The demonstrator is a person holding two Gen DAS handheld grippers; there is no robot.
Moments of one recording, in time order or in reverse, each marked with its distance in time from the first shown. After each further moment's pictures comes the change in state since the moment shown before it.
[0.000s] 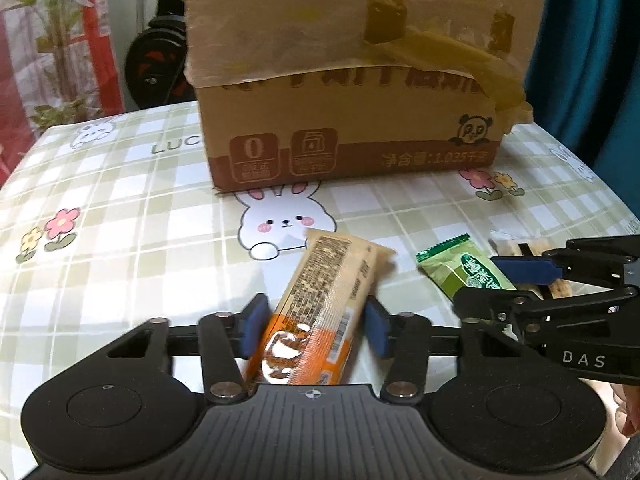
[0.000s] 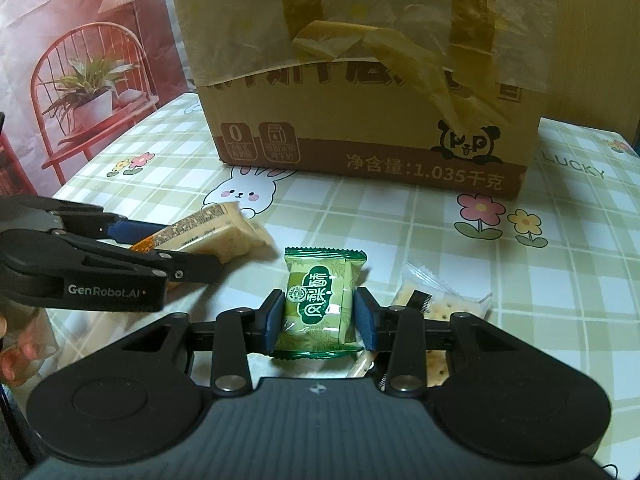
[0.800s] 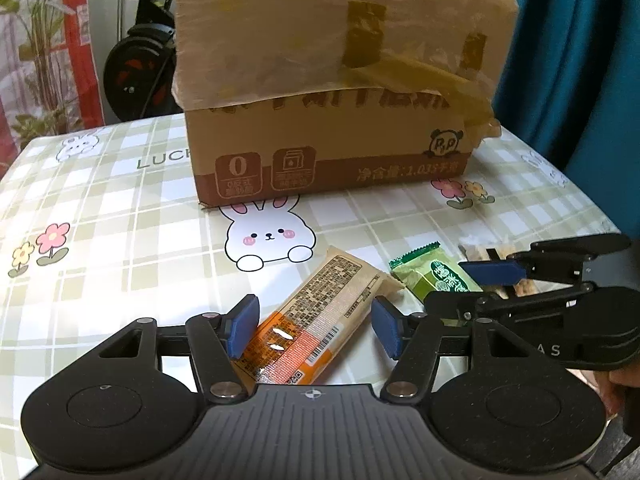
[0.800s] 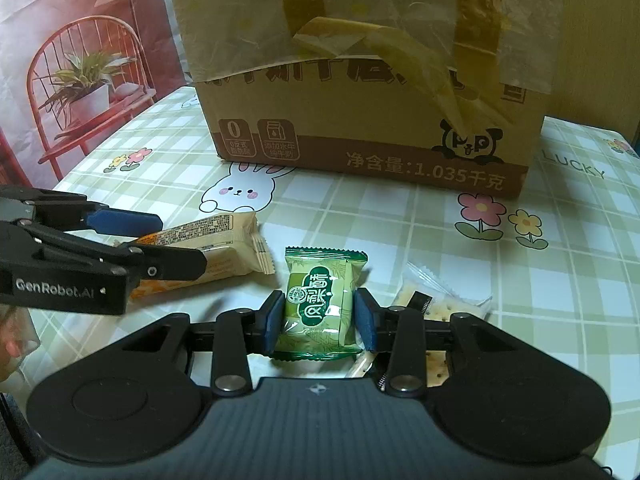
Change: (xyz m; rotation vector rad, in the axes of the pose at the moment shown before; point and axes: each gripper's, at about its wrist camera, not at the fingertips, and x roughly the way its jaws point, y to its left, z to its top) left arm -0.012 0.002 0.008 0.040 -0.018 -0.088; right arm 0.003 0.002 0.005 -0.005 0.028 -0.011
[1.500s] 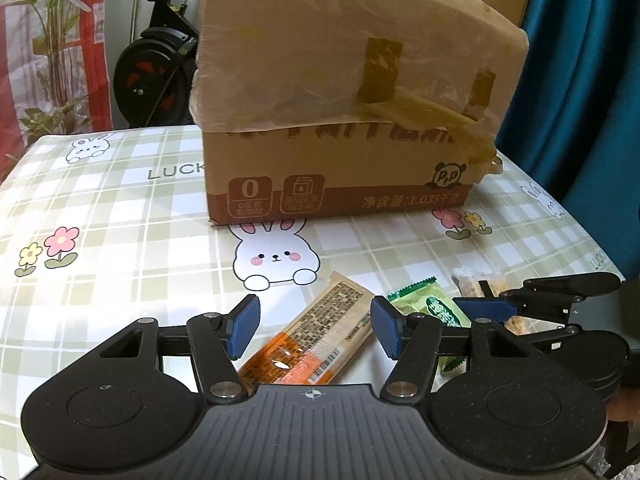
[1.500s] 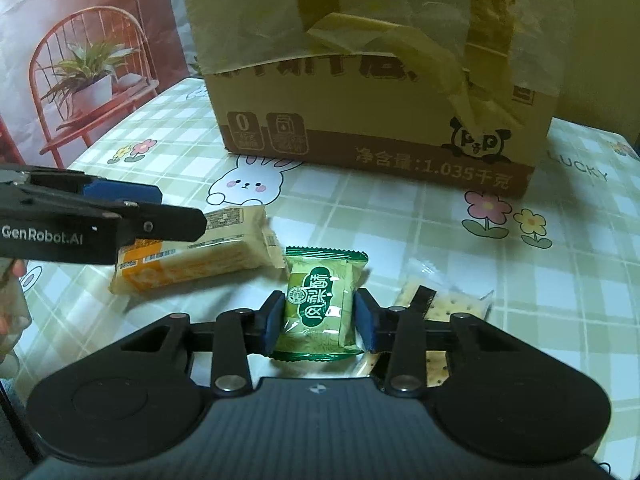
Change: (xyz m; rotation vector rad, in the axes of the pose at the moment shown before) left arm -0.010 0.008 0.008 -0.063 -0.042 -0.015; right arm -0.001 0.005 0.001 -0.012 0.018 -0.001
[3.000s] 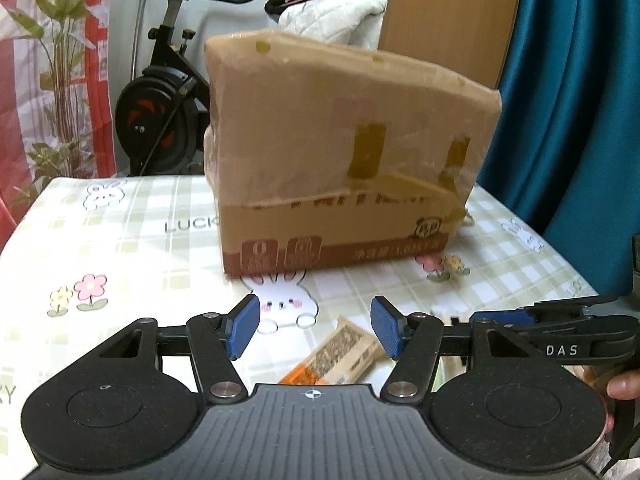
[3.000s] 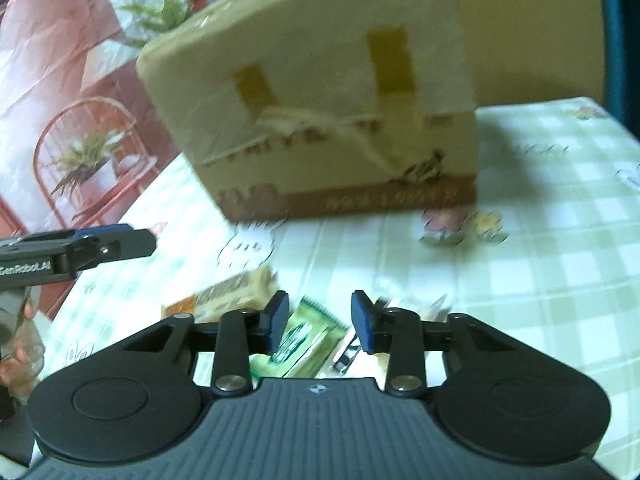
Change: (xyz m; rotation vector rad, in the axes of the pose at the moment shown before) left arm -0.055 0.007 0.018 0.014 -0.099 -0.013; right arm -0.047 -0.033 0.006 0.218 -0.090 0.093
